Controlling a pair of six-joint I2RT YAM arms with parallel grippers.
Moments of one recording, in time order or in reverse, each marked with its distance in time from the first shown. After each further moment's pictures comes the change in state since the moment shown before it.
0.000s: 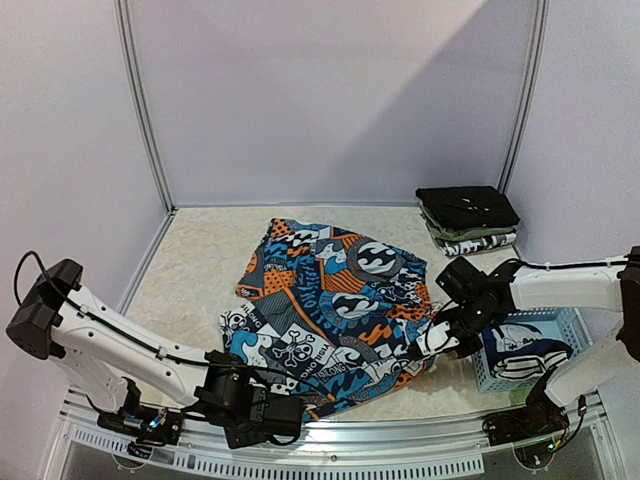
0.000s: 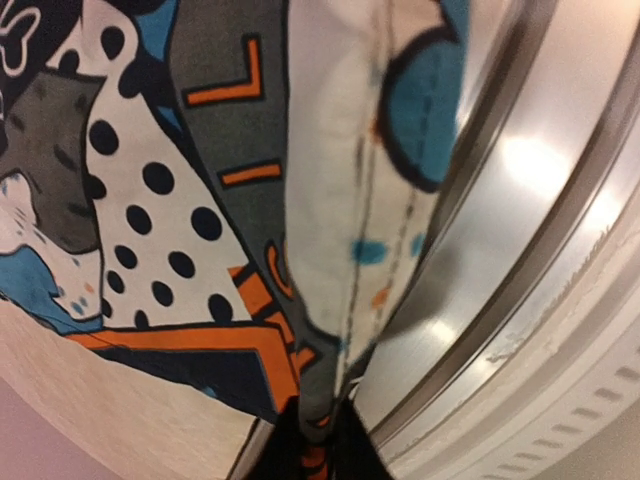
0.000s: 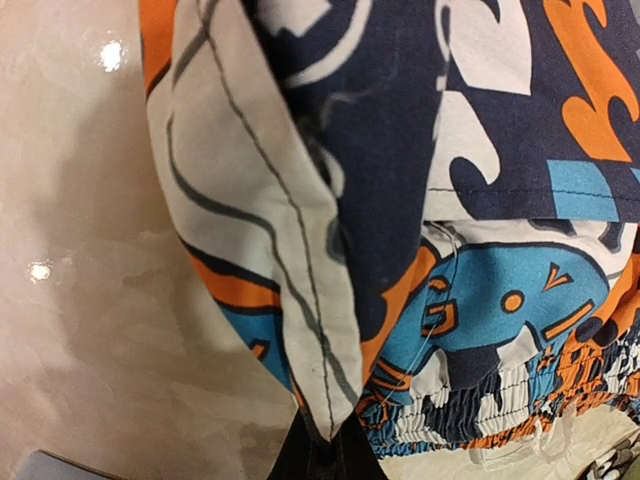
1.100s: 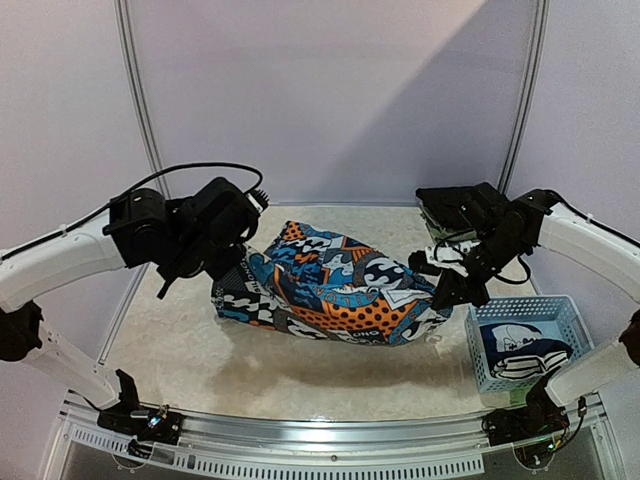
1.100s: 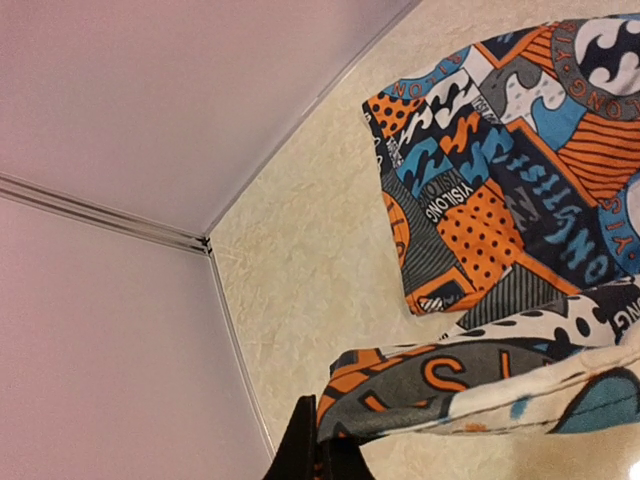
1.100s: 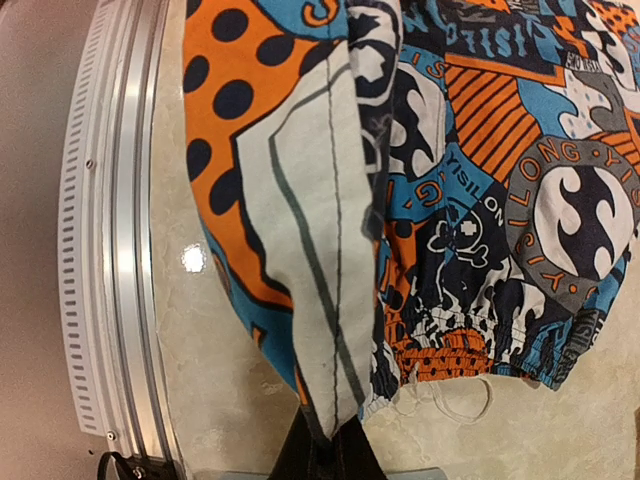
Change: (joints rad) left arm 0.554 -0.271 0.446 -0.060 -0.643 0.386; right arm -0.128 -0.040 0.492 -0.471 -0.412 0.388
